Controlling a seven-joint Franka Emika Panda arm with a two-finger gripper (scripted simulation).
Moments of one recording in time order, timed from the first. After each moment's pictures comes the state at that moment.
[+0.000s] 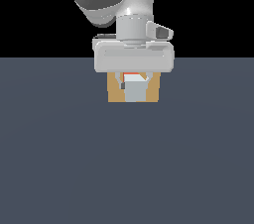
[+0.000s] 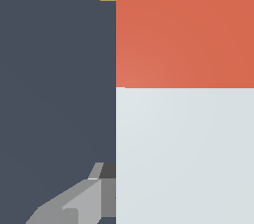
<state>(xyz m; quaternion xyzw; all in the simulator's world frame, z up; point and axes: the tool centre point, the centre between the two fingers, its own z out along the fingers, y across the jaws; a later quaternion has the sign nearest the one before) 0.017 0.042 0.119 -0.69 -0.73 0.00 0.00</state>
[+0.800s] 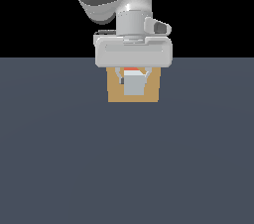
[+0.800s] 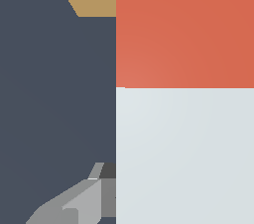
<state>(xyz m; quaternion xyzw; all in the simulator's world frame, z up) 0.017 0.057 0.131 -0.70 -0.71 0.00 0.00</state>
